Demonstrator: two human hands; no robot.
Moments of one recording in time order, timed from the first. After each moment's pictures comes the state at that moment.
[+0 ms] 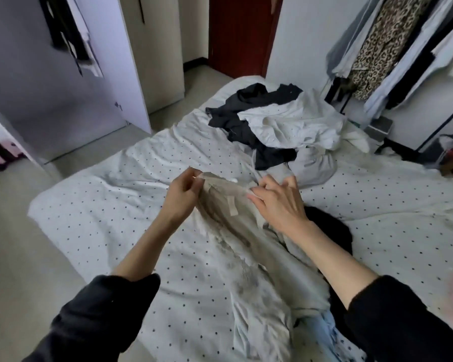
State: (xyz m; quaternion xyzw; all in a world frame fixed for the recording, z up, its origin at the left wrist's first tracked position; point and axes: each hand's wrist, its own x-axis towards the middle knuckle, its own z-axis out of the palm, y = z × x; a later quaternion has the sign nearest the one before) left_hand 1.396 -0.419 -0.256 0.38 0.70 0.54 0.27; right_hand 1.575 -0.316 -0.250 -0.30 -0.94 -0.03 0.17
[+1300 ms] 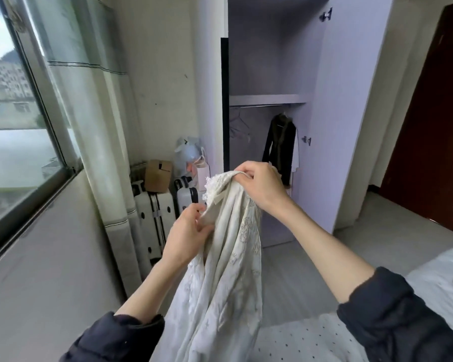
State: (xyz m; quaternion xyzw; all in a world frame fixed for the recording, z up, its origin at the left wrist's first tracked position) left_hand 0.762 -0.735 -0.122 0.27 0.86 0.42 -0.13; right_hand 0.823 -0.575 -0.022 -0.05 -0.89 0.33 0.31
